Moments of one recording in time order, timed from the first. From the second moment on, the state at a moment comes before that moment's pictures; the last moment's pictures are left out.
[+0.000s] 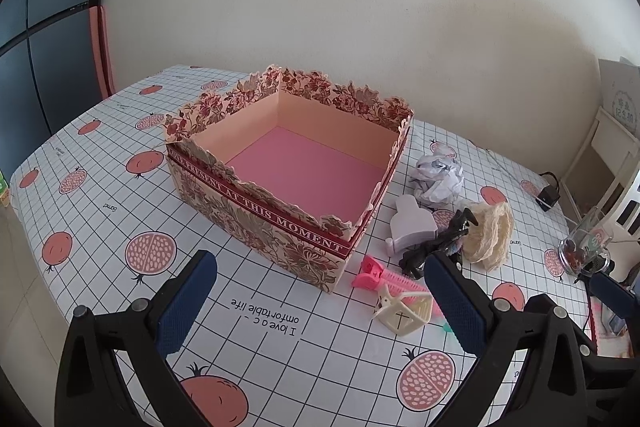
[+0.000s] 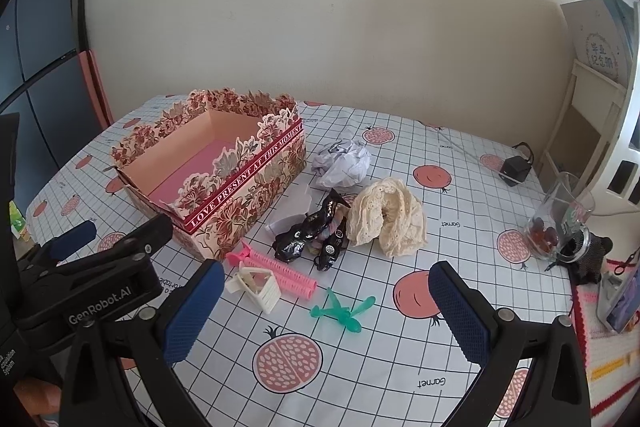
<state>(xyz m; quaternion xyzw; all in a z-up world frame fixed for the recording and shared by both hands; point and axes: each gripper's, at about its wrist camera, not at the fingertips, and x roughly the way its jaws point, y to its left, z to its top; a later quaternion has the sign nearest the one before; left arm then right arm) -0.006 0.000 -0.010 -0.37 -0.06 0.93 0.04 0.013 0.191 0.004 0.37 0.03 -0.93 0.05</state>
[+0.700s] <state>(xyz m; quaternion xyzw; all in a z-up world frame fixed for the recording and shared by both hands) -0.061 0.043 0.023 -0.40 -0.08 0.91 0.12 -0.032 0.227 0.039 0.37 -0.01 -0.93 0.06</state>
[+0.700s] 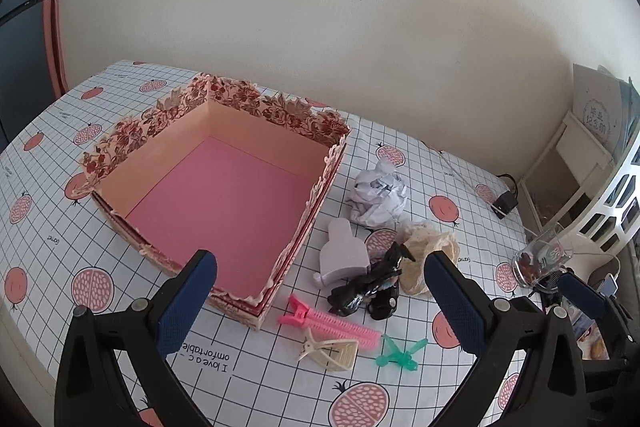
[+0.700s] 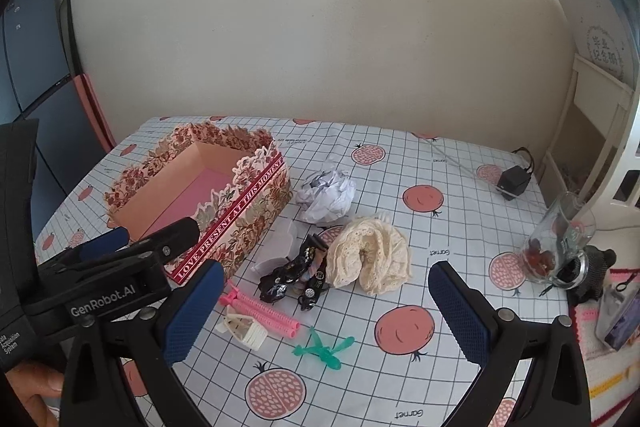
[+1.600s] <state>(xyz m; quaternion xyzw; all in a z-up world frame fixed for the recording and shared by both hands) -0.059 0.069 -0.013 -0.42 -0.02 0.90 0.11 -0.035 0.265 -0.028 0.43 -0.10 -0.89 0.09</state>
